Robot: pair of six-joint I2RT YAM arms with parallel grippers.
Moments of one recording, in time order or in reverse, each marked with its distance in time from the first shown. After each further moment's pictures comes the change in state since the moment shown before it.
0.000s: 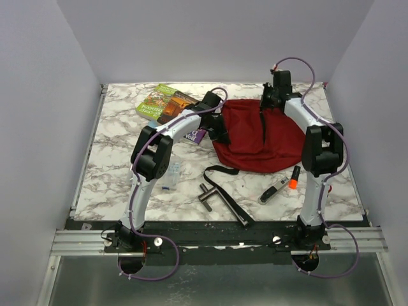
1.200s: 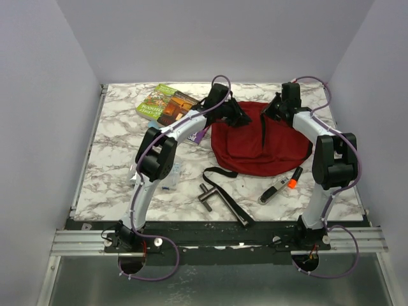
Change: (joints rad) left arm -0.041 0.005 0.051 0.433 0.023 -0.299; right arm -0.032 -0.254 -0.371 0.158 -0.021 0.450
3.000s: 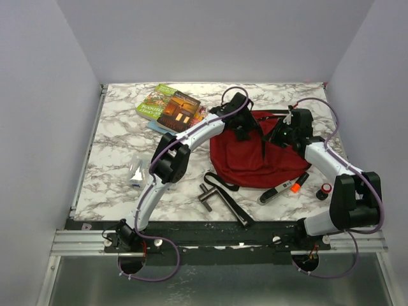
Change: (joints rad) left arm -0.131 0.175 0.282 -0.376 -0.295 -0.119; right arm 0.000 -0.446 -0.498 0.008 -0.182 -0.150
